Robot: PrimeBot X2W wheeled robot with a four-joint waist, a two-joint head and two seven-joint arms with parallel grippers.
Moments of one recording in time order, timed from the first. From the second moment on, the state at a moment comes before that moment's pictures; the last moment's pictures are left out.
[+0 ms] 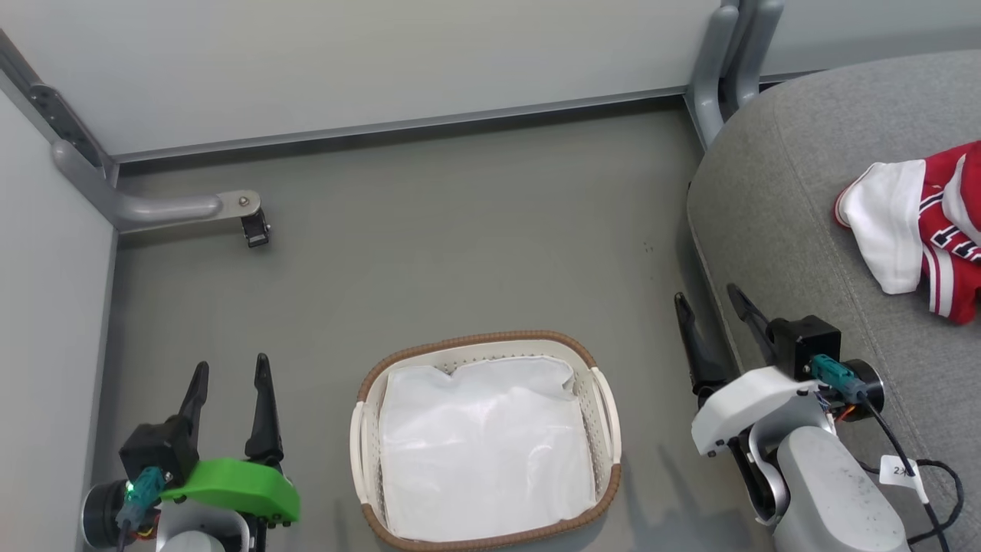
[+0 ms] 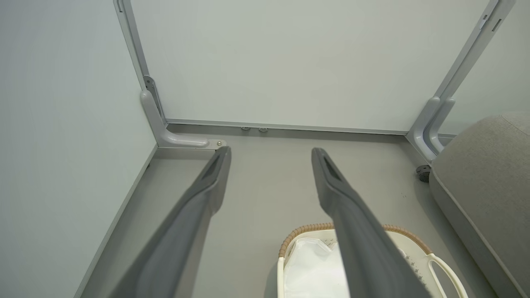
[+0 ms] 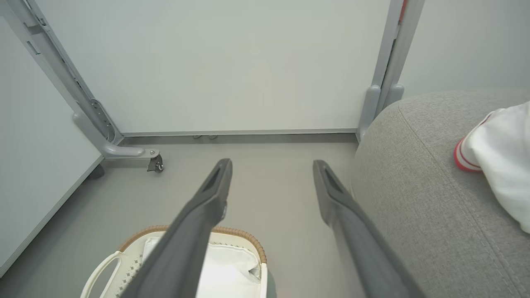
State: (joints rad) left arm -0.14 0.06 0.03 0.40 -0.20 -0.13 -0.26; right arm -0.35 -0.05 0.12 0.53 0.19 0.13 -0.26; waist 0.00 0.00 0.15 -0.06
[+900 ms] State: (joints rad) left arm -0.02 0.04 0.02 0.44 -0.25 -0.13 -0.26; right arm -0.19 -0.04 0.12 0.52 0.21 0.13 -0.25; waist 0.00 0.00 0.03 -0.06
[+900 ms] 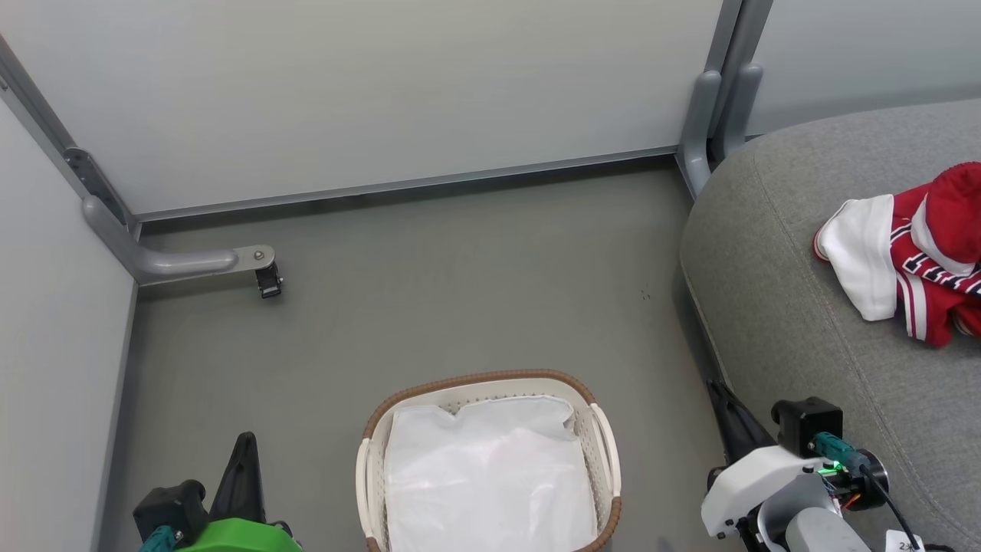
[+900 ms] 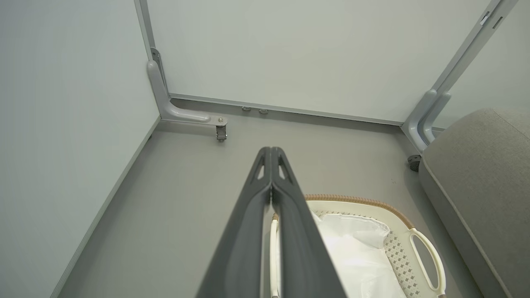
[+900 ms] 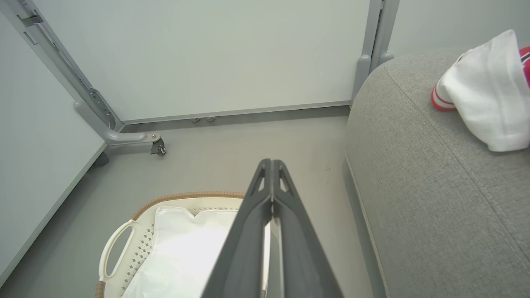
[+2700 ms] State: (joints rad) left arm -0.05 0.04 0.07 0.33 -1.03 -0.13 -0.04; right arm -0.15 -0.04 -0.02 0.37 1.01 0.13 -0.04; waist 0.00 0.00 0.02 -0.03
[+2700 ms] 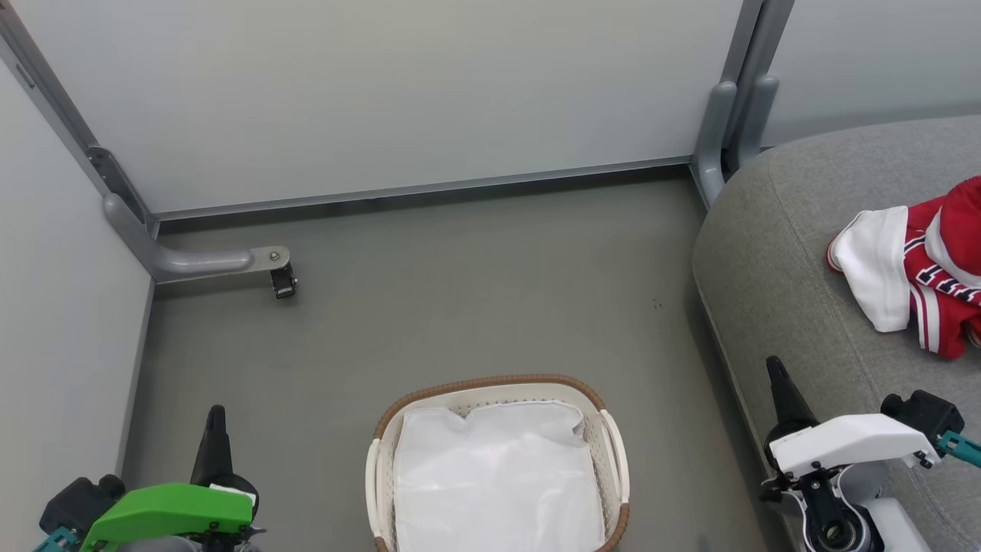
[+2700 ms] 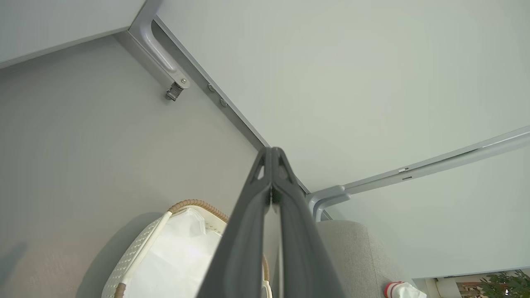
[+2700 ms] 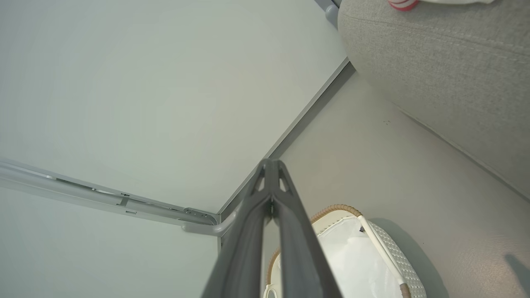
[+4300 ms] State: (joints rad) left arm -0.09 0.05 0.10 0.27 -1.45 -0.13 0.07; right arm -0.12 -0.05 -0.09 0.28 1.45 0.13 0.07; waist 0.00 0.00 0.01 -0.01
